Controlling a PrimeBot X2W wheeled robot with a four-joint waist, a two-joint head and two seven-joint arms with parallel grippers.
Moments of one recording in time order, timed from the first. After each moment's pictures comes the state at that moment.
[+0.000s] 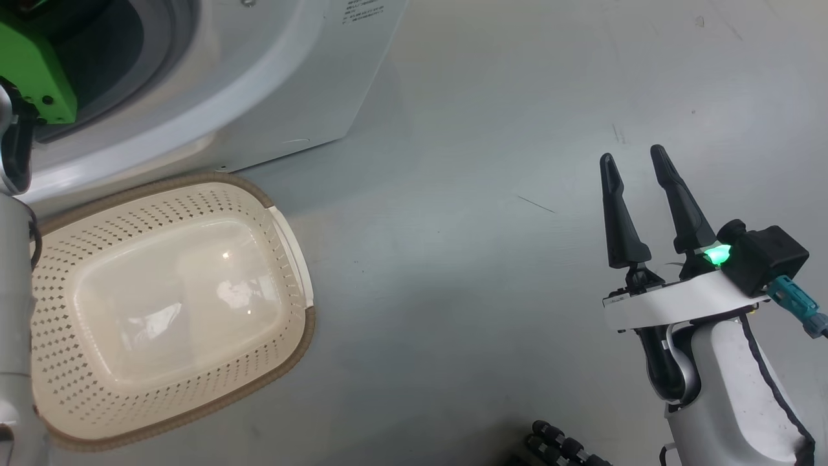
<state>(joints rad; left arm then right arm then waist) -0.98 0.25 -0.07 0.65 -0.27 -0.03 0.27 -0.25 -0.04 0.15 0.10 0.37 0.12 -0.26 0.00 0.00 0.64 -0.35</state>
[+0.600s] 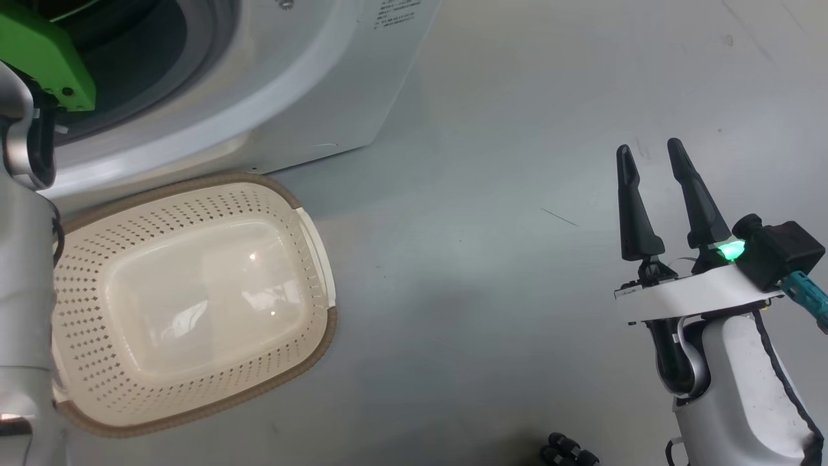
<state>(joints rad) -1.00 0.21 -0.08 0.68 -0.27 -0.04 0.09 -0.26 -0.04 0.12 0.11 0.37 0.12 -0.26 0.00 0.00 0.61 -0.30</state>
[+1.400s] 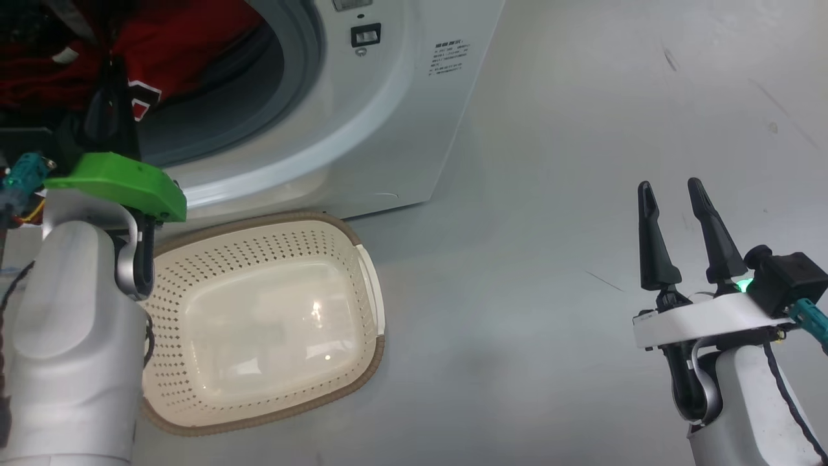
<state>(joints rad) -0.74 0.11 -0.08 0.62 -0.28 -0.04 -0.23 -0.20 -0.04 0.05 0.15 0.33 0.12 -0.26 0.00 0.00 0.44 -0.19</state>
